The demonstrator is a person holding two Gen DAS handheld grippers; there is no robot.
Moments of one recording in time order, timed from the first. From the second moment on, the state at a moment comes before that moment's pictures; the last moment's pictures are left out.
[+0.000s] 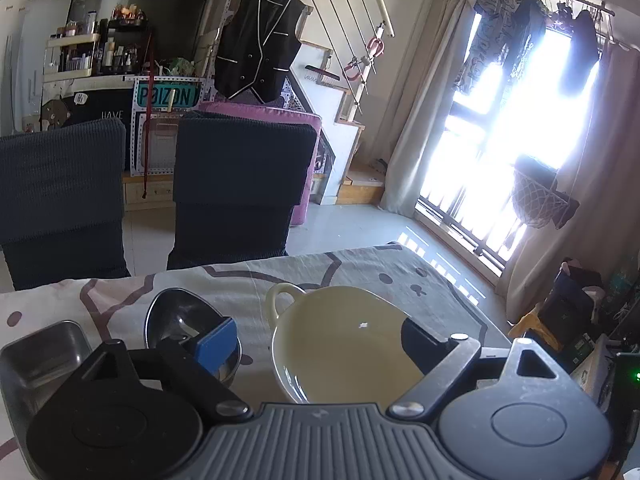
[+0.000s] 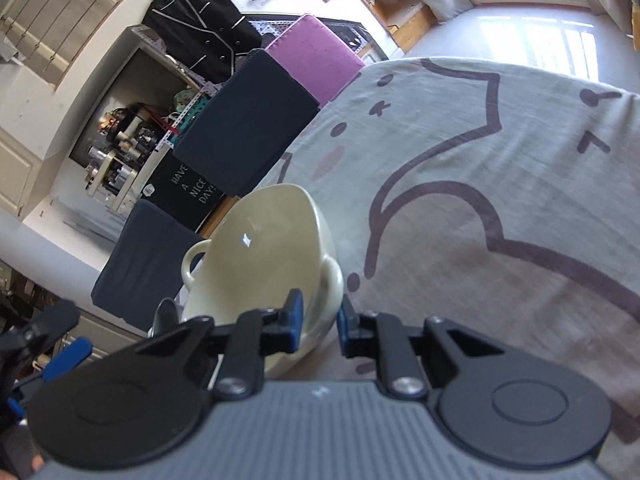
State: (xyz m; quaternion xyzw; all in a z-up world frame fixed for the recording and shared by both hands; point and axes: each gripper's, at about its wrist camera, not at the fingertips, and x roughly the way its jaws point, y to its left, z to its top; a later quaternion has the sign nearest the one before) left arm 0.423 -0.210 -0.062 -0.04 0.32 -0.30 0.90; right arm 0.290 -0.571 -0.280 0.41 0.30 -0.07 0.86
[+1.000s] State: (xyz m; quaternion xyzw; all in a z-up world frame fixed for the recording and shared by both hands) left arm 0.459 -0.286 -0.138 -0.06 0.43 -0.33 0.84; right arm 0.249 -0.649 -0.280 0.41 0.29 -0.10 0.86
